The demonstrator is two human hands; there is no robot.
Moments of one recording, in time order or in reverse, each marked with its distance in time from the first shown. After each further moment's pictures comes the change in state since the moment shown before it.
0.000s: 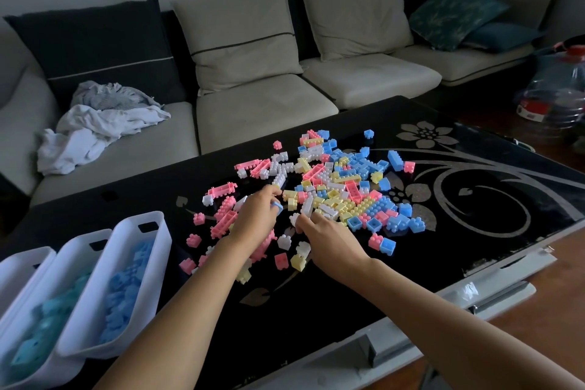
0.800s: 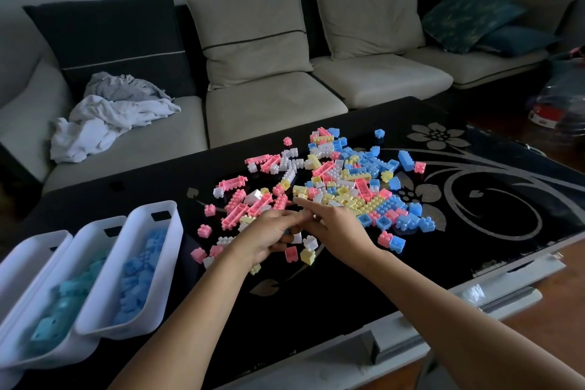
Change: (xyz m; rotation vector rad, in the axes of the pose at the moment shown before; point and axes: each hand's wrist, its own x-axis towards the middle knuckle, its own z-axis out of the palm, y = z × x) left_hand -0.043 0.019 -0.017 -0.841 -0.408 -0.477; right_hand 0.010 0.002 -0.005 0.471 0.161 -0.046
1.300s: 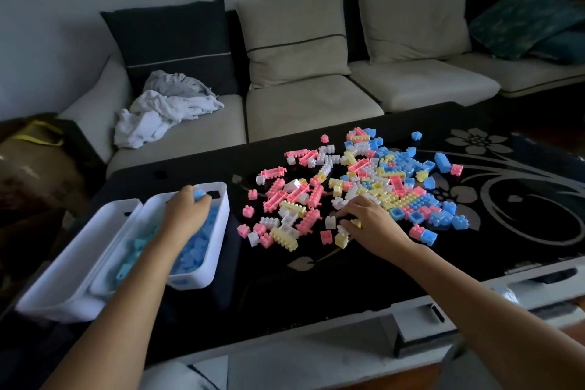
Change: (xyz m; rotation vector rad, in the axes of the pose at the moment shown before) left_hand -0.082 -0.029 -0.149 0.645 0.906 0.032; right_hand -0.014 0.005 0.003 -0.218 -0.095 -0.037
